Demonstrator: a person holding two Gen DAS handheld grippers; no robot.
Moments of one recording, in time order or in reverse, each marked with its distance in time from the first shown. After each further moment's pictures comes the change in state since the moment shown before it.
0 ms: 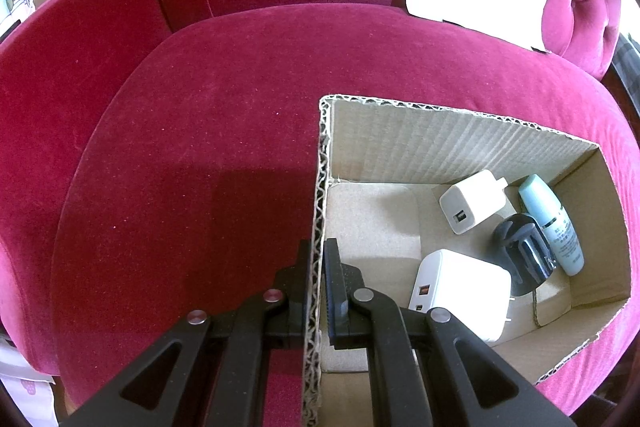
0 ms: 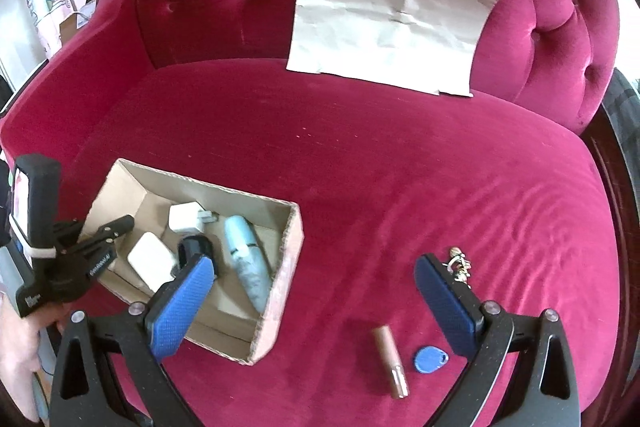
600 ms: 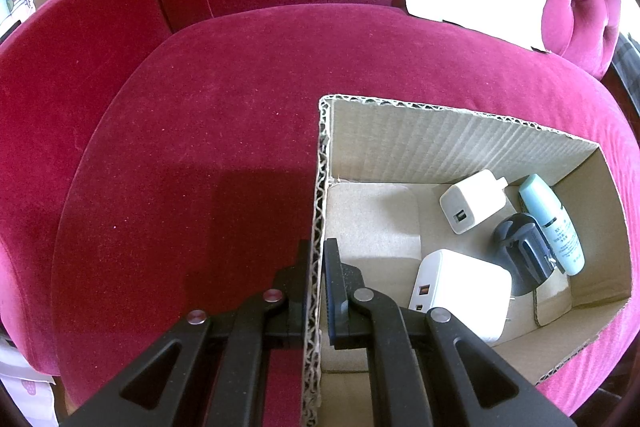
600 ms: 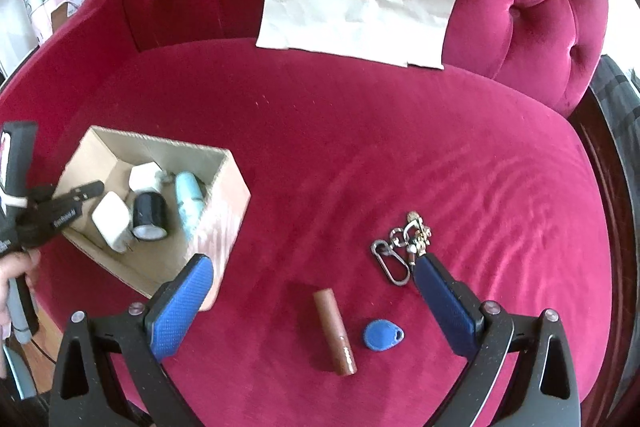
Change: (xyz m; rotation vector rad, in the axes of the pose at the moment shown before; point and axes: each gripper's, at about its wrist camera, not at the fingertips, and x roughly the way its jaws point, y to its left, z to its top) left arm -0.001 0.000 -0.001 0.000 -0.002 0.002; right arm 0.007 -0.042 -0.034 -0.013 0.040 -0.030
